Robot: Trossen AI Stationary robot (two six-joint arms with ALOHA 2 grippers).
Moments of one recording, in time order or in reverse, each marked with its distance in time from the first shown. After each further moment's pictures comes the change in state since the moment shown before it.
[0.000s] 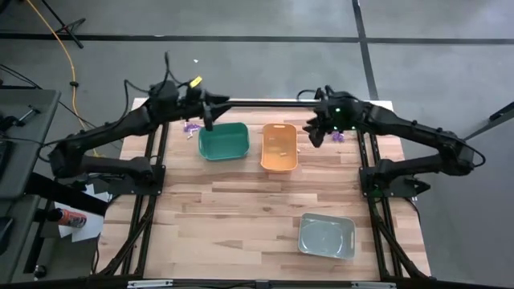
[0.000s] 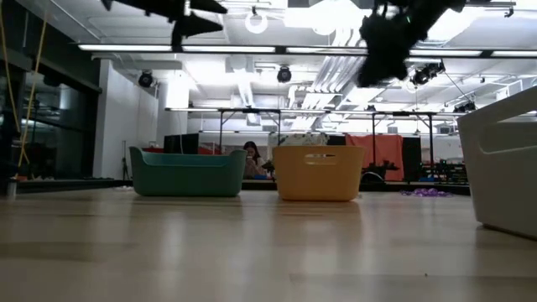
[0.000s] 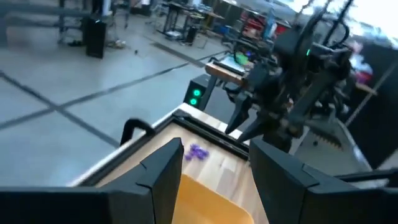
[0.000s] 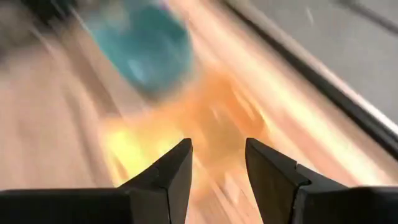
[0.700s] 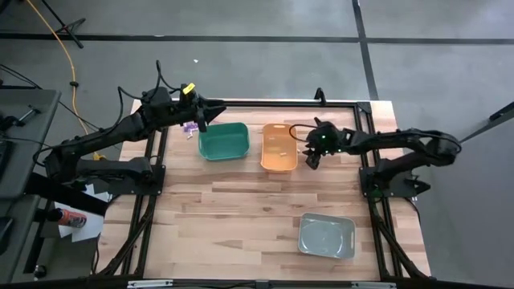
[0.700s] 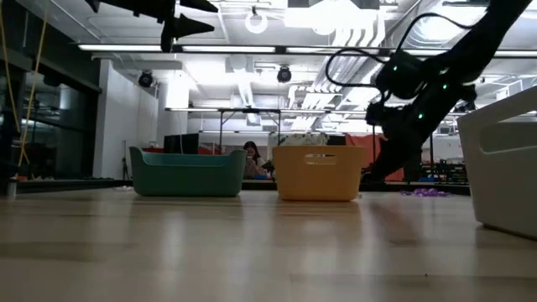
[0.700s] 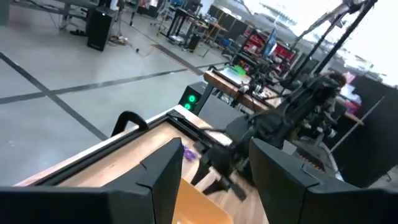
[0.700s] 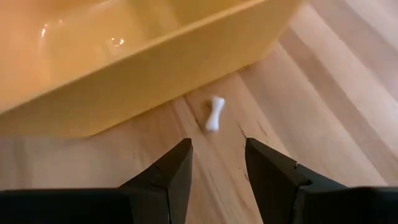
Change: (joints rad) left arm -0.003 -0.072 -0.065 0.029 -0.022 -0.140; right arm 0.003 0.225 -0.540 0.714 -0.026 -0.118
